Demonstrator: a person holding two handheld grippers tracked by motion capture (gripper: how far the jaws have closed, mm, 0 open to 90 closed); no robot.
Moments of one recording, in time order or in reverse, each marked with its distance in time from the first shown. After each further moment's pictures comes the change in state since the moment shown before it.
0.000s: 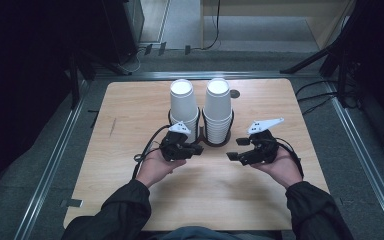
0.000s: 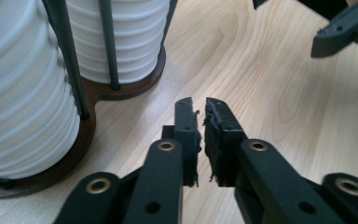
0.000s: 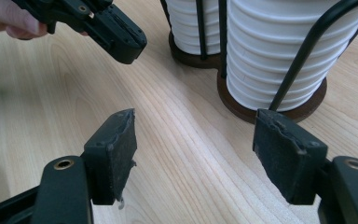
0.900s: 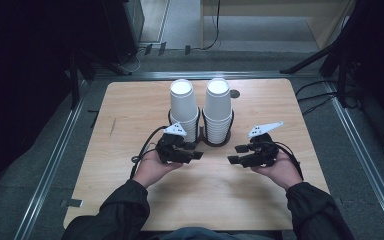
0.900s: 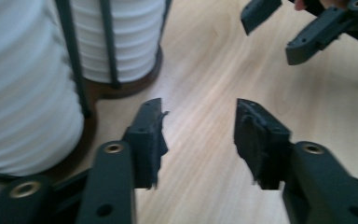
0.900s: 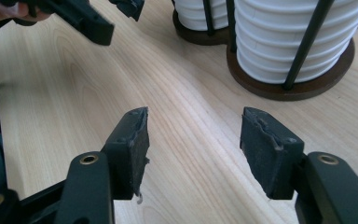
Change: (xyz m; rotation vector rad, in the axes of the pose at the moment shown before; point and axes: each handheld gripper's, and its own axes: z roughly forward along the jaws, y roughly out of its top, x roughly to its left) left arm 0.004 -0.009 -0.008 -0.027 -0.017 0.065; right arm -0.005 -0.016 0.008 0.034 0.048 0.084
